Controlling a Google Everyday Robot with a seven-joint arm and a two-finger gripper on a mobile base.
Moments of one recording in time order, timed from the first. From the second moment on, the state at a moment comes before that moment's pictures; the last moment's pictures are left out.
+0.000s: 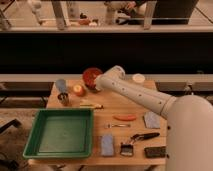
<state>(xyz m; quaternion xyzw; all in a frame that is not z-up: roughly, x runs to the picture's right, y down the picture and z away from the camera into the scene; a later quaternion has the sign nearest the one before) -0.049 -0.035 0.920 -0.02 -0.19 -0.17 0.97</state>
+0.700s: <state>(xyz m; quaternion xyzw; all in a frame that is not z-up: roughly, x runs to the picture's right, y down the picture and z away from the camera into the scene) -0.059 -0.035 0.915 -0.02 -0.19 -0.17 0.97</state>
